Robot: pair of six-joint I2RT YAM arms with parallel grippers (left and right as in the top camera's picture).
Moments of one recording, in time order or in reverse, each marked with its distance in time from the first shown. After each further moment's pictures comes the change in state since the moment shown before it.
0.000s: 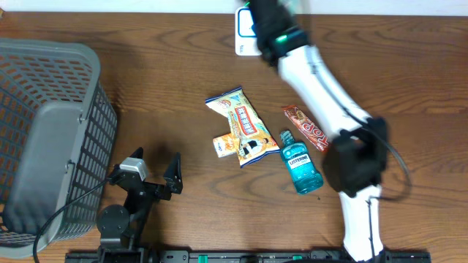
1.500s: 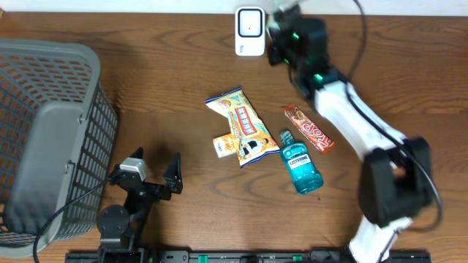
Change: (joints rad) left arm 0.000 -0.001 0.000 0.000 0.000 0.000; right arm -0.059 -0.242 -0.662 0.755 -0.605 0.200
